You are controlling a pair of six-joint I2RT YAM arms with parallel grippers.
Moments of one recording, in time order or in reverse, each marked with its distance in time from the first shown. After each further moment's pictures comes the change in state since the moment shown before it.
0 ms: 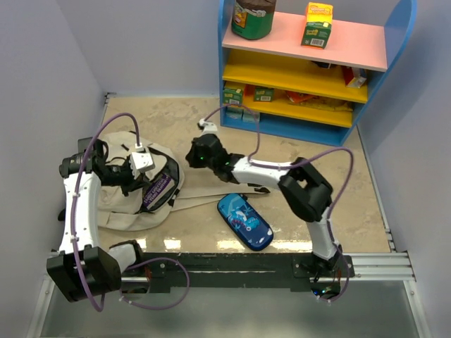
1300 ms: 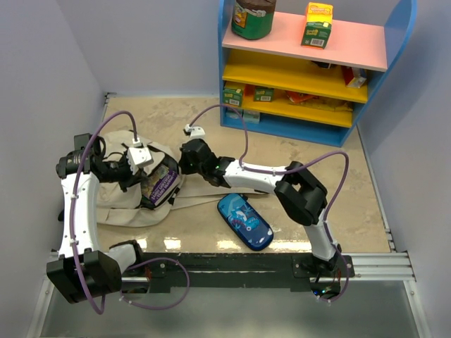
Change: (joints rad) left arm 0.000 -0.004 0.045 0.033 -0.011 -0.063; right arm 0.074 -0.028 0.048 -0.100 0.083 -0.081
